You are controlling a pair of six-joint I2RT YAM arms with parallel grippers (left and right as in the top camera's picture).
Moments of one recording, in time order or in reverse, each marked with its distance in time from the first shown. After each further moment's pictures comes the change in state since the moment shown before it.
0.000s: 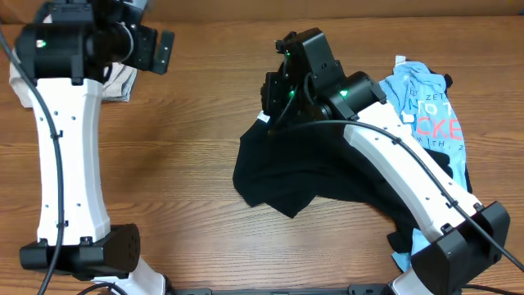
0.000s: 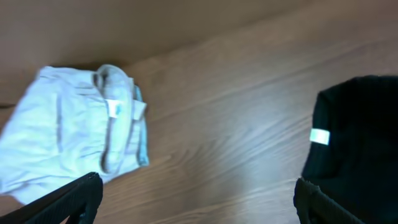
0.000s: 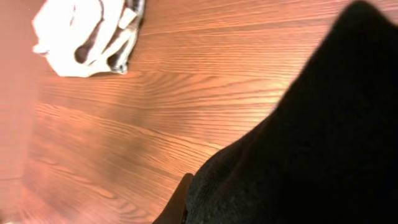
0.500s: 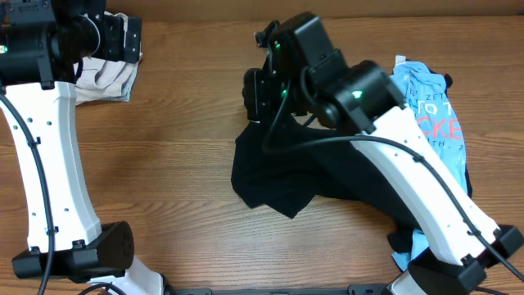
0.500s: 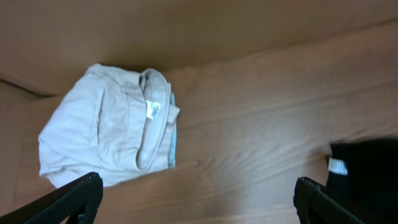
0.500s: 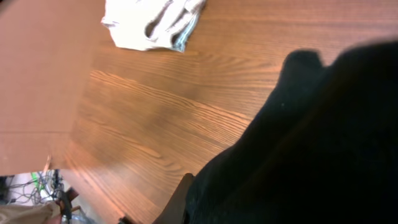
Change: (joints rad) left arm 0.100 0.000 0.060 0.025 0.001 -0.034; right arm 0.091 0.000 0.371 -0.344 -0.040 -0.036
